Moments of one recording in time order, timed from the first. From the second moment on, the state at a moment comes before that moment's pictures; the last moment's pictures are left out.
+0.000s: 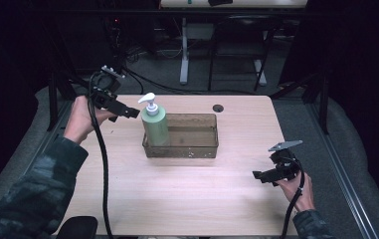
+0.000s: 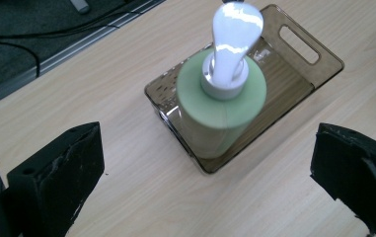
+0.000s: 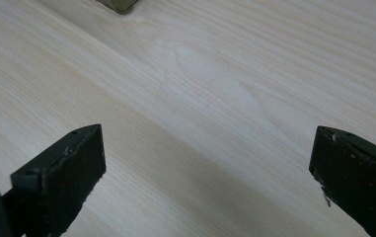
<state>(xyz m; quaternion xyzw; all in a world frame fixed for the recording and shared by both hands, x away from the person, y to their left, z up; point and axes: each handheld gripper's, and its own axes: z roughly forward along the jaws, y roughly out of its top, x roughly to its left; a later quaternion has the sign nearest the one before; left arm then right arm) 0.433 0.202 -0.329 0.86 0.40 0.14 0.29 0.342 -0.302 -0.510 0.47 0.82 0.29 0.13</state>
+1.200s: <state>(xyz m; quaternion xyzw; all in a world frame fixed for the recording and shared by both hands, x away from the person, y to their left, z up) 0.367 0.243 -0.465 0.82 0.47 0.09 0.31 0.343 -0.301 -0.511 0.47 0.82 0.28 0.13</state>
